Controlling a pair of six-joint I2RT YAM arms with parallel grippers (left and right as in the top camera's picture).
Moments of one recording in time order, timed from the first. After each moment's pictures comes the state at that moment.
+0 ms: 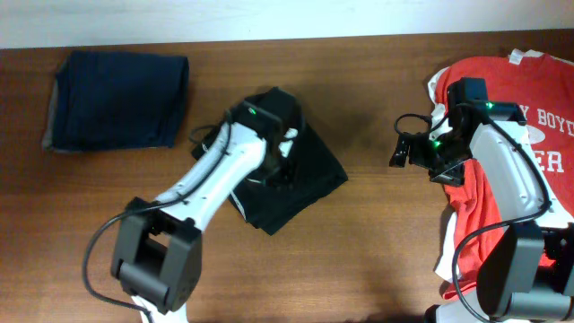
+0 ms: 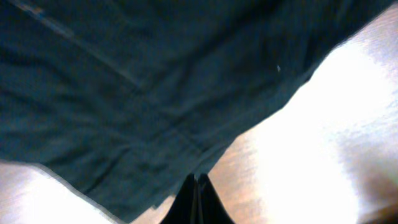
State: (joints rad) left arm -0.55 1.94 1.57 -1.13 0.12 -0.24; right arm -0.11 1.71 1.36 -1.14 -0.26 0.20
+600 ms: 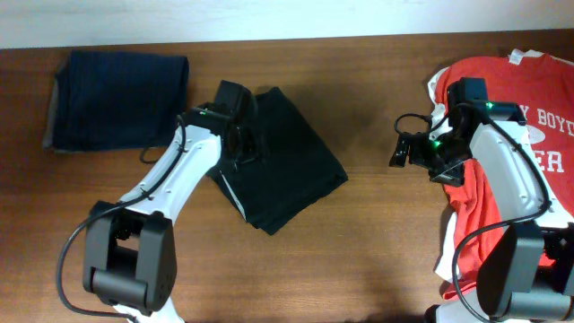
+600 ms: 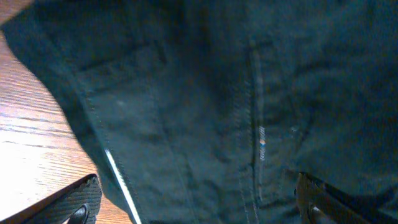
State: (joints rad) left arm -0.32 1.87 1.41 -0.84 0.00 -0.60; right arm -0.11 1.71 1.36 -1.14 -0.26 0.20
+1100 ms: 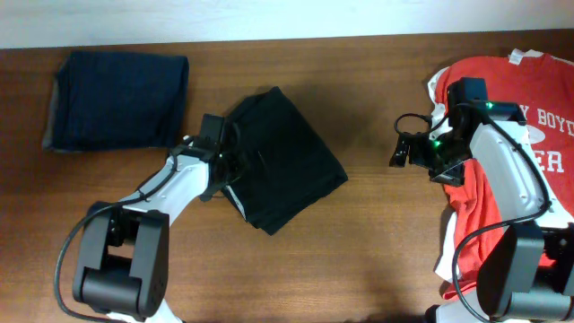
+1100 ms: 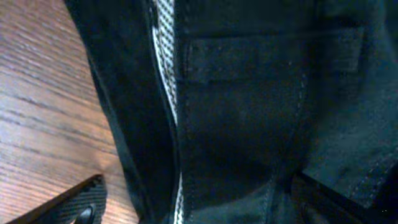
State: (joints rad) left arm -0.25 1.83 1.06 -0.47 -0.02 -0.78; right arm -0.11 1.71 1.36 -1.14 -0.26 0.20
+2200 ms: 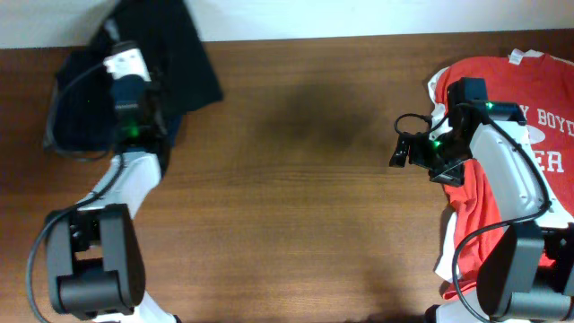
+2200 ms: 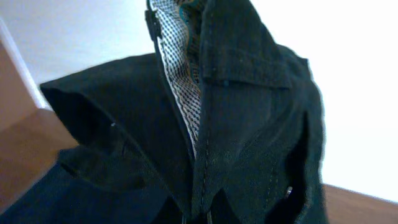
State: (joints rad) left arm 0.06 1.83 1.09 0.58 -0.28 -0.09; right arm -0.11 1.71 1.36 -1.14 -0.26 0.20
